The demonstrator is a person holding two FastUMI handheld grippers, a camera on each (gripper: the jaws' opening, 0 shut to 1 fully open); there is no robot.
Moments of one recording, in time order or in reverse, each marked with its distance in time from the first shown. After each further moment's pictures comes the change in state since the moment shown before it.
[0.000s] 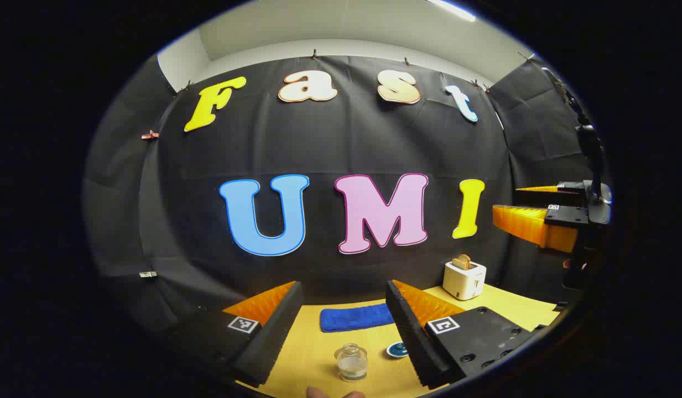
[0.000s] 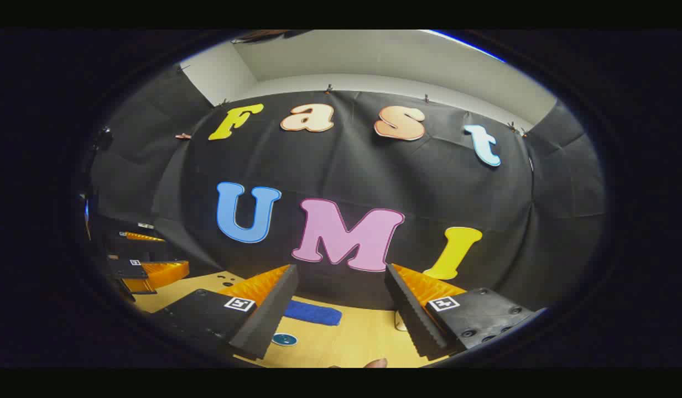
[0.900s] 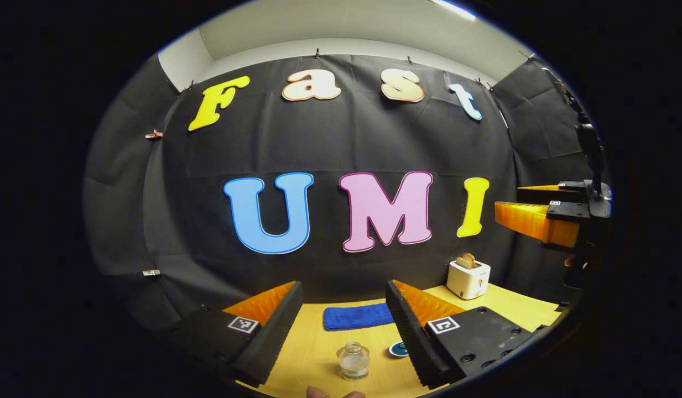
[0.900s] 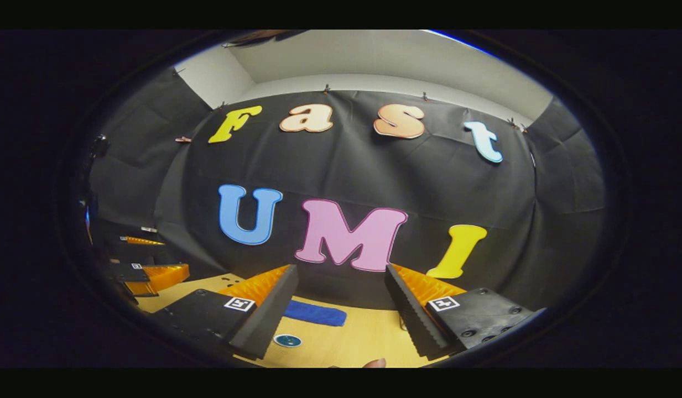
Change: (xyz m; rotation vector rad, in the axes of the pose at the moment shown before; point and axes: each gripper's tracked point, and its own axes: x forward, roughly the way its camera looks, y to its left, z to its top) left arm 0.002 0.001 -0.005 0.000 0.006 0.018; right arm 0.006 -0.001 -0.004 0.033 -0.002 0.028
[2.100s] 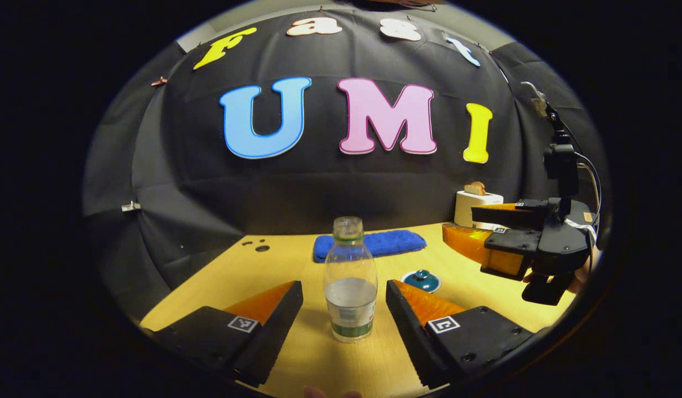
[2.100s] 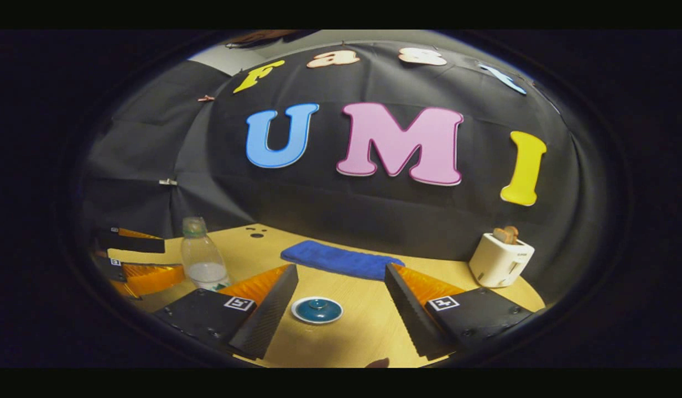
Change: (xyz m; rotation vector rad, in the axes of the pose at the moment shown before) left arm 0.034 -0.015 -0.278 -0.038 0.252 -0.011; right arm 0.059 0.100 -0.321 0.049 0.247 0.190
